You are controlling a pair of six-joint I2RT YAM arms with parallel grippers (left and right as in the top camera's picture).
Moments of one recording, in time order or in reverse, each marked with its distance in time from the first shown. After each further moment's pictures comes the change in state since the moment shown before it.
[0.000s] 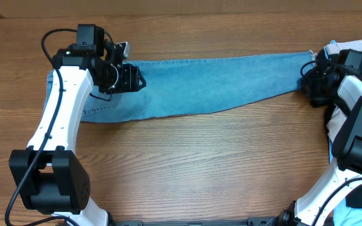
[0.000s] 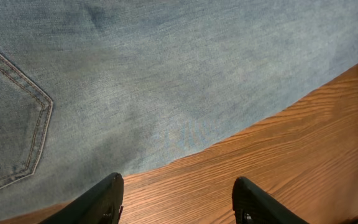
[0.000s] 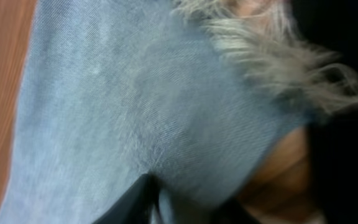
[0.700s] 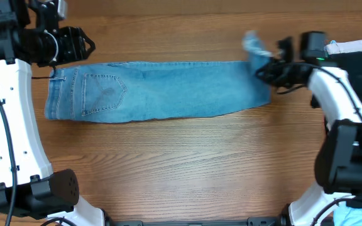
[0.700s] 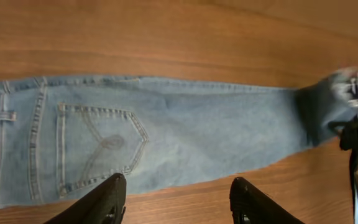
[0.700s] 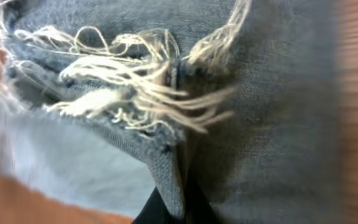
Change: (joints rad) left arm 0.235 -0.001 0.596 -0.367 0.000 0.051; right arm 0.353 -0.230 0.003 -0.212 -0.192 -0.361
